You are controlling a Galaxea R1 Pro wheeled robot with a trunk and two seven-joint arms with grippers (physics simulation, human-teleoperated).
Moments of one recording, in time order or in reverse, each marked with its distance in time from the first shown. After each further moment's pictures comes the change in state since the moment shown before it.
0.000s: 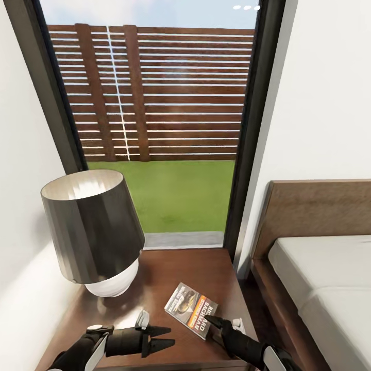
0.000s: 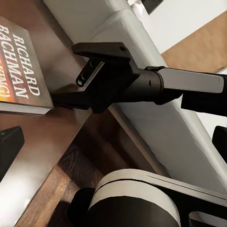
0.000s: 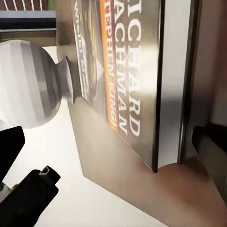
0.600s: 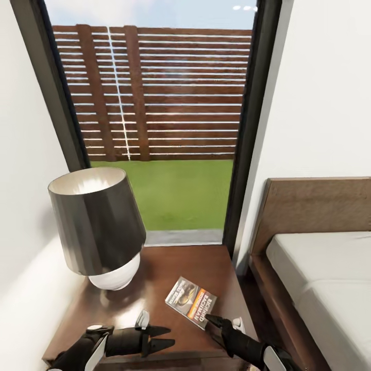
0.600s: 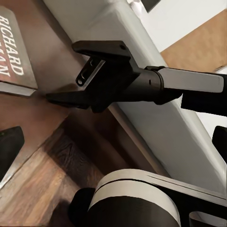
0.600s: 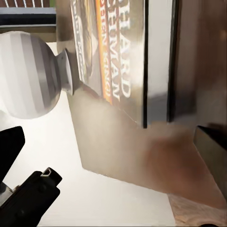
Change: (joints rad) left arm 0.000 0.000 0.000 0.000 0.000 -0.001 0.000; right arm 0.000 0.000 -0.002 0.000 -0.006 -0.002 0.001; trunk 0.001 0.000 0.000
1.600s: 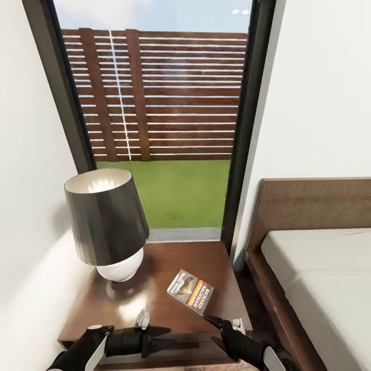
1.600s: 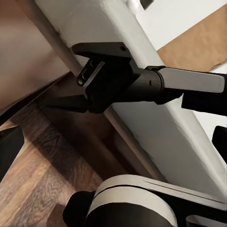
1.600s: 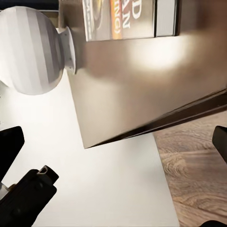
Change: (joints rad) left arm 0.000 0.000 -0.002 0.000 -0.001 0.002 0.003; right arm 0.001 0.000 0.003 0.001 0.011 -0.003 -0.002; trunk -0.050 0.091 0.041
